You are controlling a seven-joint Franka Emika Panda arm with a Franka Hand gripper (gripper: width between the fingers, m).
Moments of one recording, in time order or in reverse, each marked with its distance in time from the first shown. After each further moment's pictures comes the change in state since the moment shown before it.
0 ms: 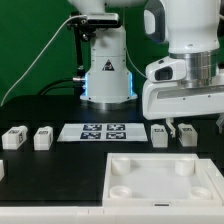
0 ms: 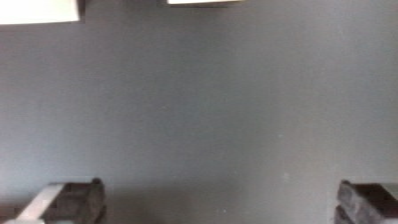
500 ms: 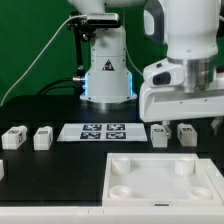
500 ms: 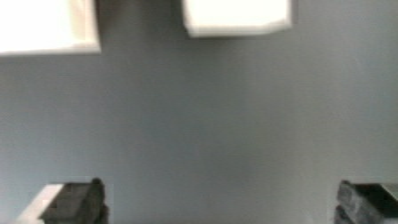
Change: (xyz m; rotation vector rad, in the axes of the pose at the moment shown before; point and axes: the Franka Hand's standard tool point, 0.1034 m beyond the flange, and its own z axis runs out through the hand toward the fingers) arm -0.022 0.001 0.014 -0.037 -0.222 0.020
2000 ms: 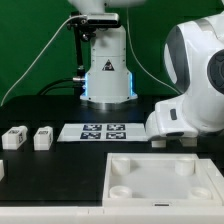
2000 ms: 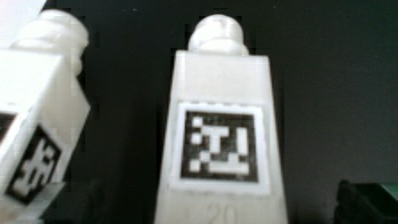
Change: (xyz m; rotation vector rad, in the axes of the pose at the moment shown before) arm -0.047 -0.003 0.040 -0.044 -0.636 -0.071
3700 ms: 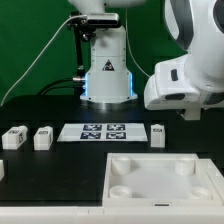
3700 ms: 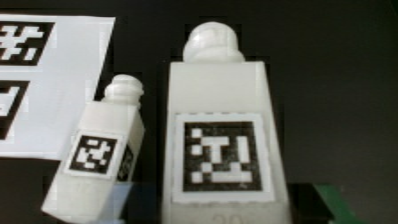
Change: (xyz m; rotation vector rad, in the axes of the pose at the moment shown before) arm -0.029 0.003 -0.075 0.002 0.071 0.036
